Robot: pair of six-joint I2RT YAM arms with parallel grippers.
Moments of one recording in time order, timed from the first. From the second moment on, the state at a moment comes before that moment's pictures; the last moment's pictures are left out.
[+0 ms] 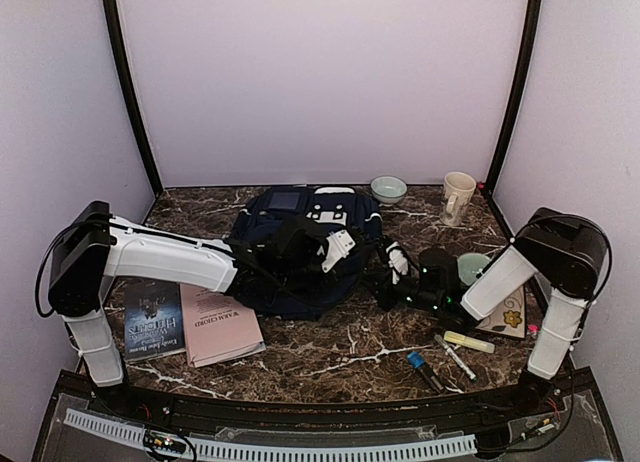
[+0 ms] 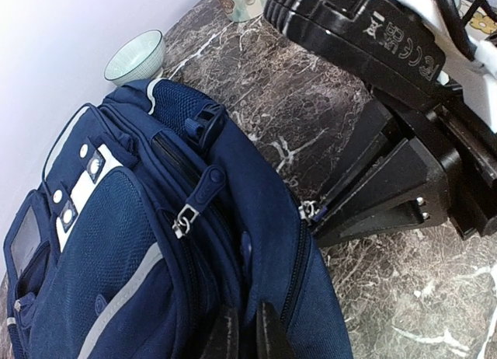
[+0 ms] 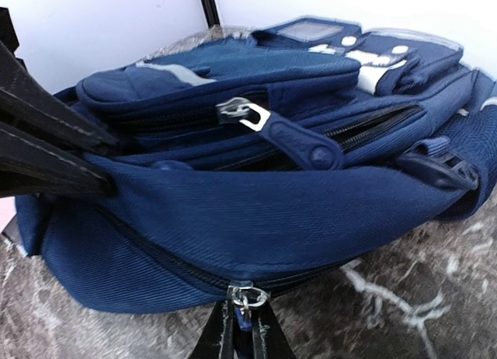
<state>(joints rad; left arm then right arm) -1.03 1.83 1.19 0.03 -0.28 0.22 0.75 1.83 0.52 1.01 -0.19 0.13</state>
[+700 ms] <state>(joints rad) -1.03 1.88 1.29 -0.07 -0.17 0.07 0.87 1.64 0.52 0.72 -0.27 0.28</state>
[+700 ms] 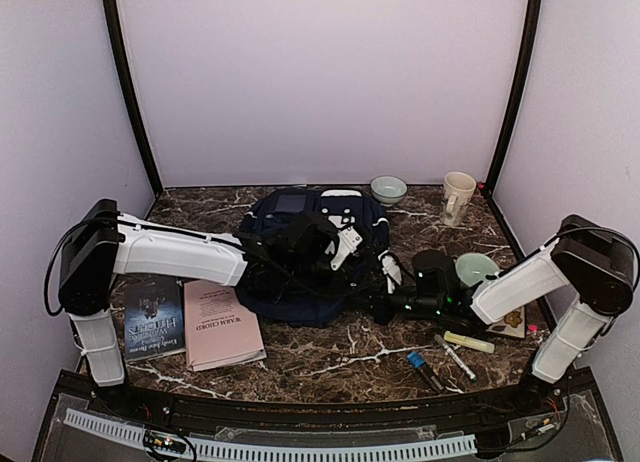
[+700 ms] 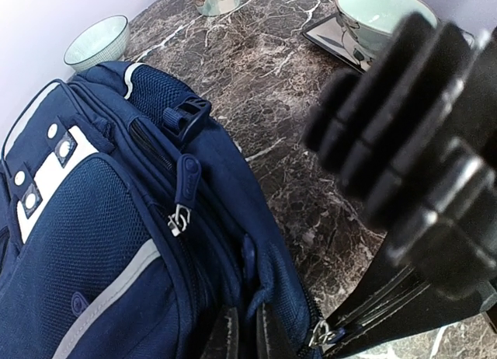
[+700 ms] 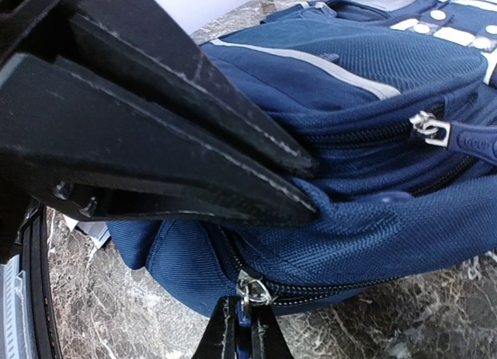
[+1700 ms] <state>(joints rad) -1.02 1.62 1.09 -0.28 -0.22 0.26 0.87 1.51 0.53 0.47 -0.11 0.32</state>
